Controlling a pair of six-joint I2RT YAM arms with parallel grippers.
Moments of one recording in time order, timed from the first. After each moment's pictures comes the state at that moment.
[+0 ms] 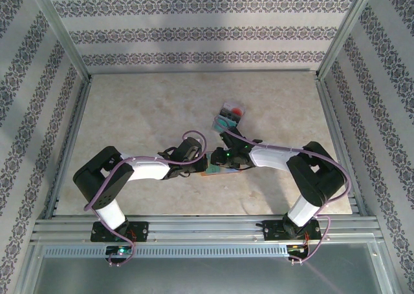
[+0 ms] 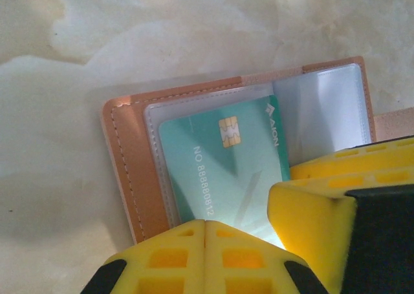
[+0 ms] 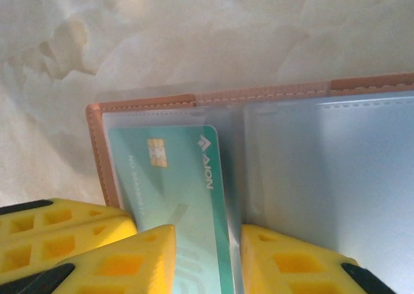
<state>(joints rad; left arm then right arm) -0.76 1.70 0.75 0.10 0.09 -0.81 0.65 1.65 0.80 -0.19 -0.26 0.80</state>
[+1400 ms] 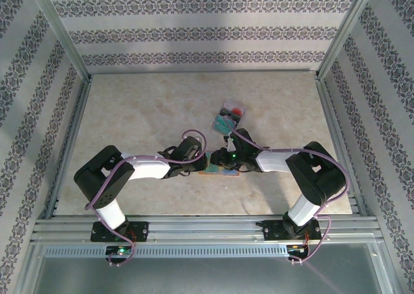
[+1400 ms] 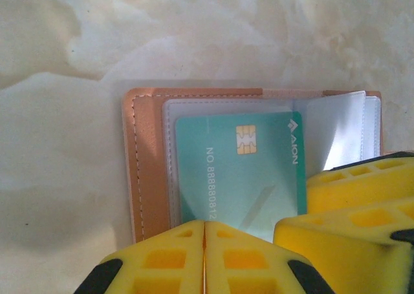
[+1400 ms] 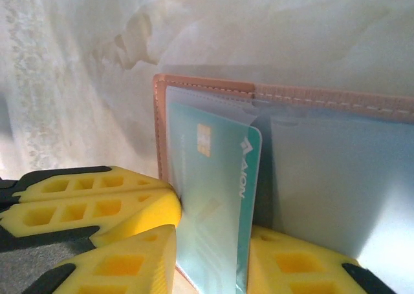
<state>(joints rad) -0.76 1.71 0.76 0.09 0.08 -0.81 0.57 1.66 0.65 0.16 -0.51 0.87</state>
